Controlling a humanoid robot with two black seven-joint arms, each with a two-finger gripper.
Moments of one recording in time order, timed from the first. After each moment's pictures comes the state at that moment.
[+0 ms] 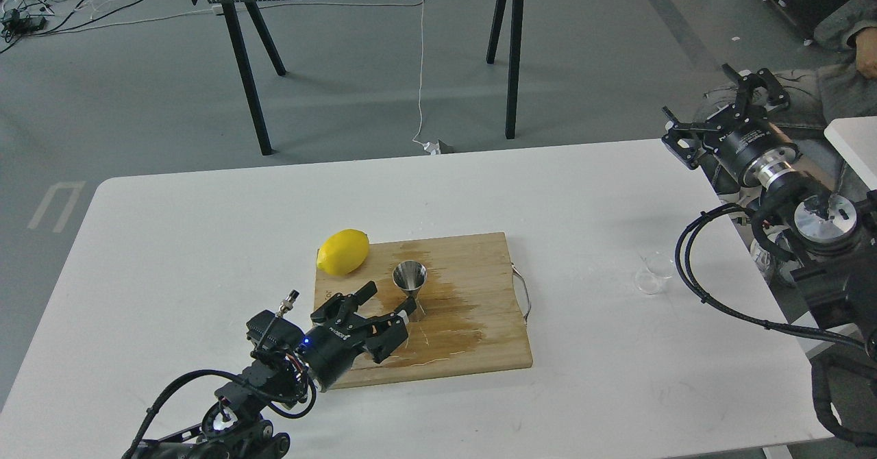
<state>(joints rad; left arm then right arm) -0.37 0.04 -0.52 -0.64 1.90 0.49 -0.49 0.67 -0.37 1.23 0.50 0.11 0.49 -0.17</state>
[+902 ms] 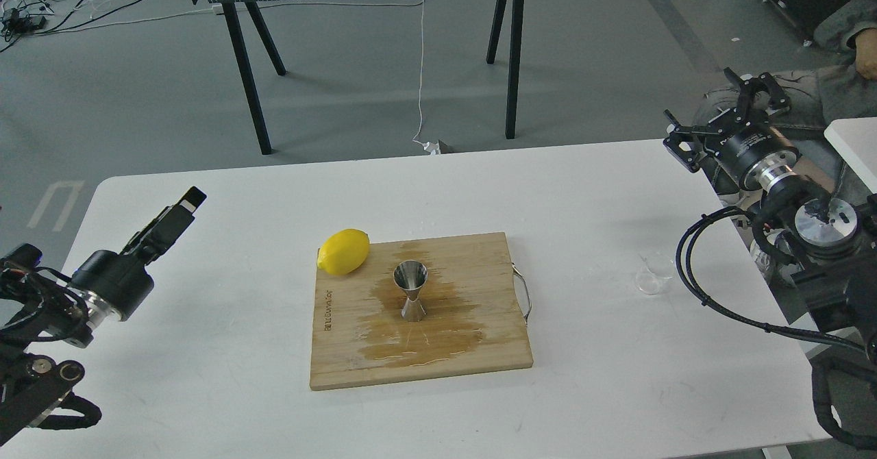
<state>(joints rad) -0.36 0.66 -0.82 -1.05 1.16 -0.13 -0.49 0.66 -0.37 1.22 0.51 0.11 0.49 -0.16</state>
